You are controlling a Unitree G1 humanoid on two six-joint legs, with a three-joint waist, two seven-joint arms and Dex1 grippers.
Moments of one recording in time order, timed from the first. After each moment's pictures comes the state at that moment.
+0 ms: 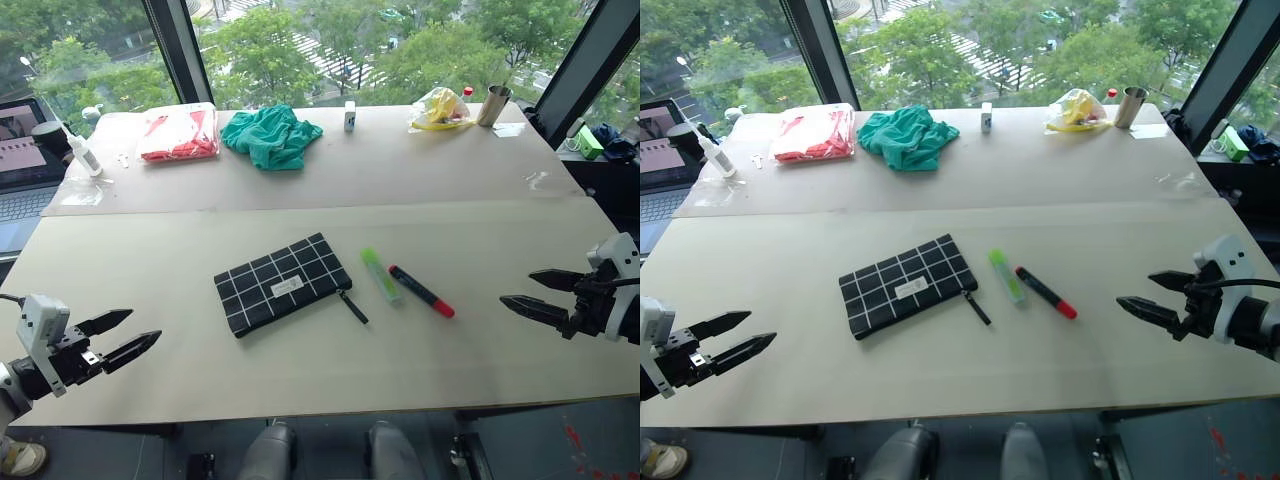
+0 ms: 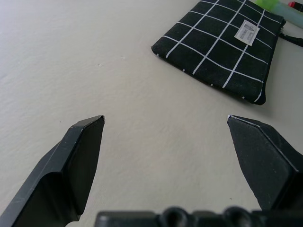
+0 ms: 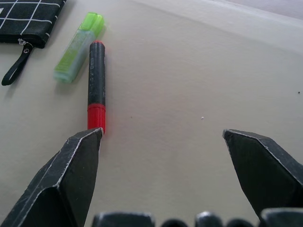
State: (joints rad) left arm 0.26 0.82 0.58 -0.04 -0.62 0.42 -1.09; right arm -0.02 -0.99 -0.44 -0.09 0.52 0.63 1.03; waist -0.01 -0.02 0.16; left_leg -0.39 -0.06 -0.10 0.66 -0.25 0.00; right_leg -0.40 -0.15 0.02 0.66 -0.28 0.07
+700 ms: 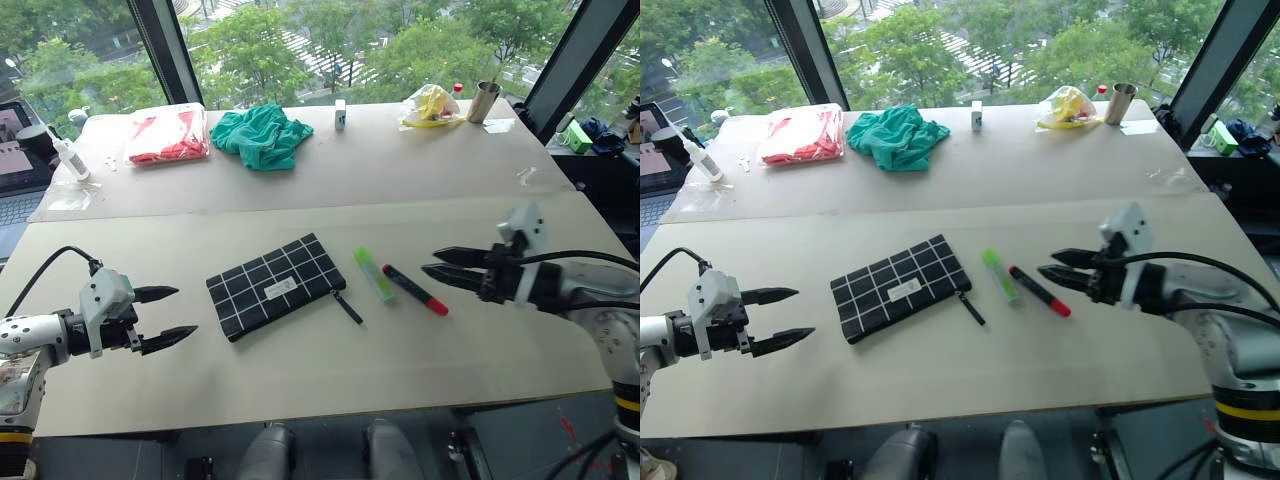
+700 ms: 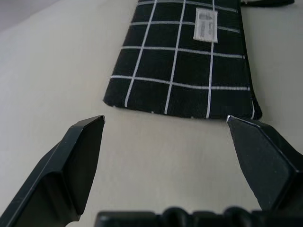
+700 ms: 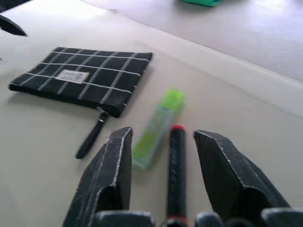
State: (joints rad) left arm -0.01 0.92 0.28 0.13 -0.35 0.07 -1.23; right arm -0.36 -0.76 -0.08 -0.33 0.61 0.77 0.91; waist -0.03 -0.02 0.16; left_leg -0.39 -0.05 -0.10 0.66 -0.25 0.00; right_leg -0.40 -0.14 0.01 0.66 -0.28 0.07
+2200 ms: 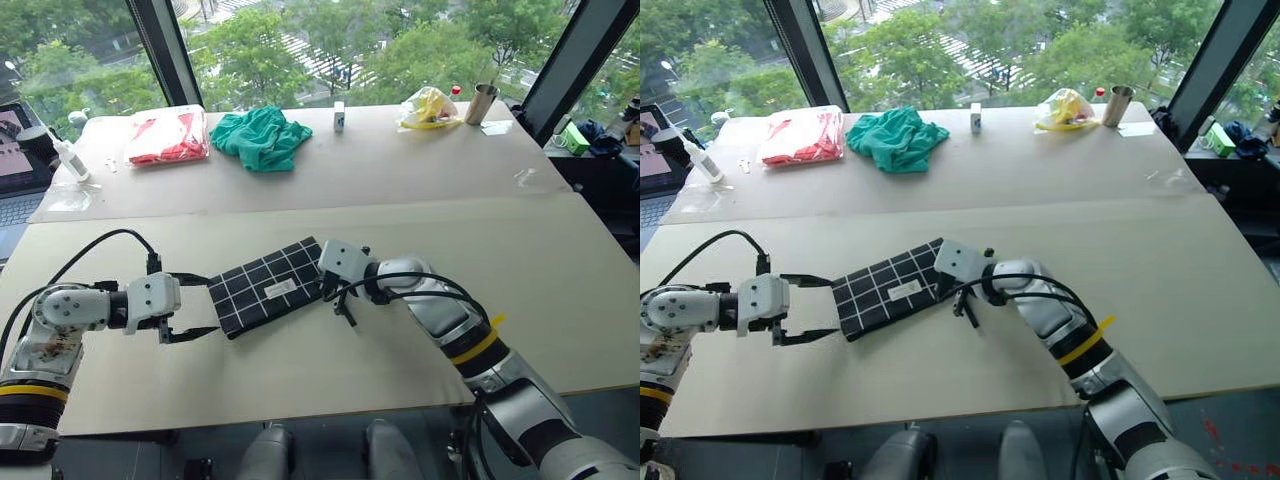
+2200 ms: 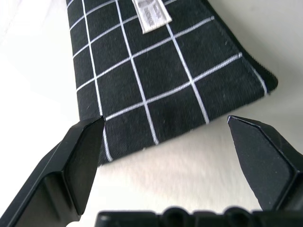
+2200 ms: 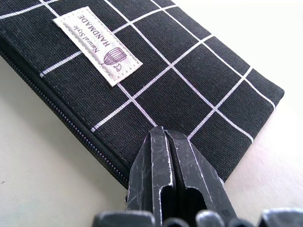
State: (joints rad) left arm -0.26 0.91 0.02 0.33 -0.16 -0.35 -1.28; right arm -0.70 -0.36 0.49 0.11 -0.08 0.49 0.79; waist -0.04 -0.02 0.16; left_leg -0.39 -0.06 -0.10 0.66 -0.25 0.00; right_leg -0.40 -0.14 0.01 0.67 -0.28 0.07
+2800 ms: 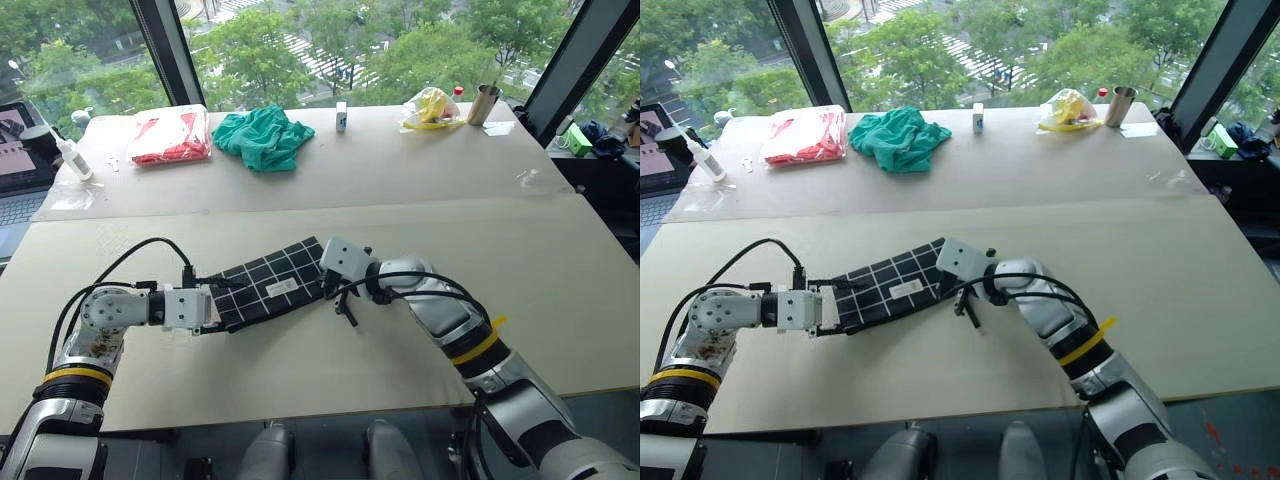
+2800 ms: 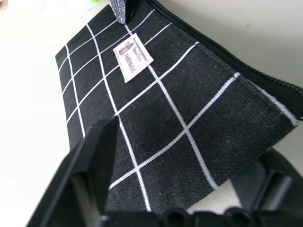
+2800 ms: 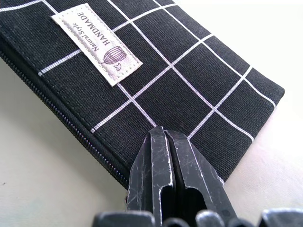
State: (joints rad) left arm -0.39 0.76 -0.08 0.57 -0.10 -0.73 -1.24; right arm -0.69 -0.36 0.48 0.10 -0.08 0.50 0.79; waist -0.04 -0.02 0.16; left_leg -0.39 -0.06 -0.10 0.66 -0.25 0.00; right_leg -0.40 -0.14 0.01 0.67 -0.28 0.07
